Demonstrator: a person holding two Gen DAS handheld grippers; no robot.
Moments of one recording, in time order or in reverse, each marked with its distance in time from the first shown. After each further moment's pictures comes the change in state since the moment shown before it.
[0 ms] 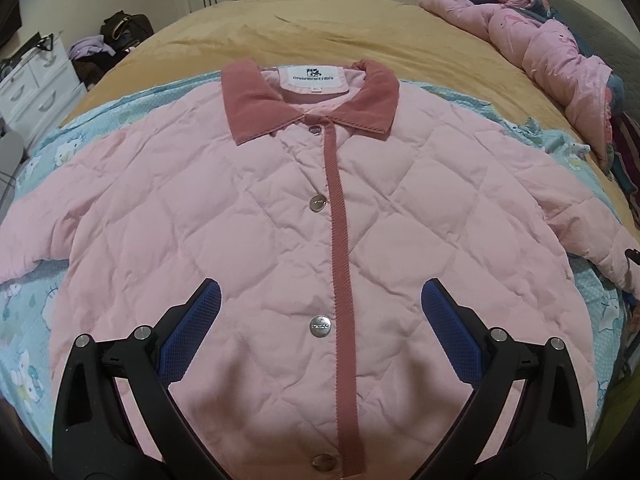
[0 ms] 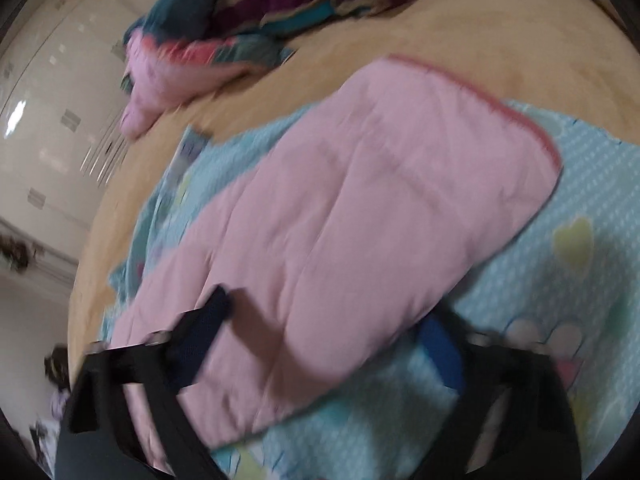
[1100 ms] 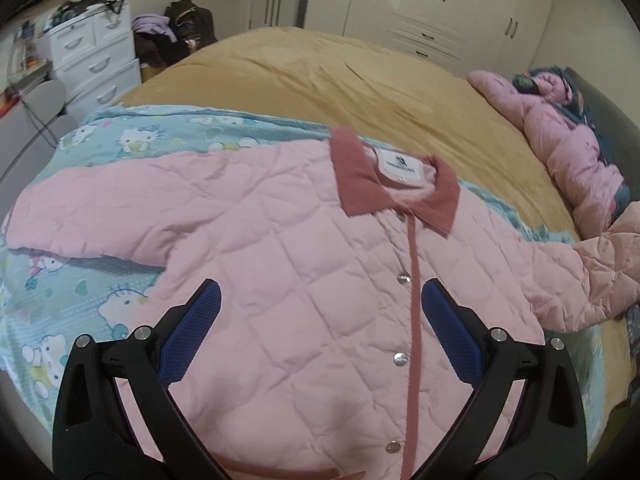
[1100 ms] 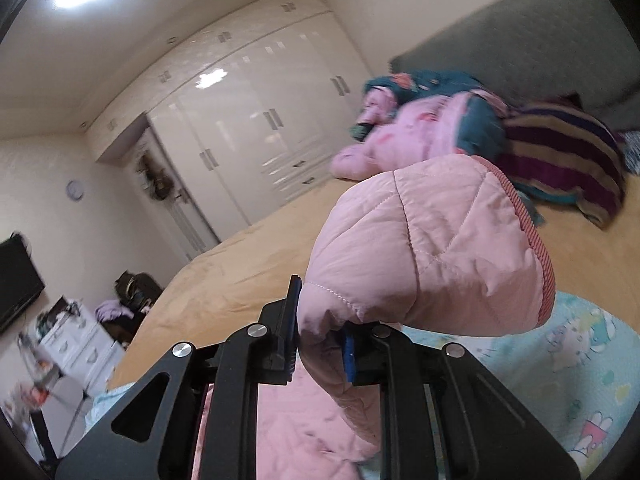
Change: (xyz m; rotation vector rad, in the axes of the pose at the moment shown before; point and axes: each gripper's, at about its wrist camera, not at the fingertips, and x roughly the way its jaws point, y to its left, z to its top) left arm -0.081 0.120 0.022 -0.251 -0.142 -0.011; right arm -0.178 0.218 -0.038 -0.561 -0.252 0.556
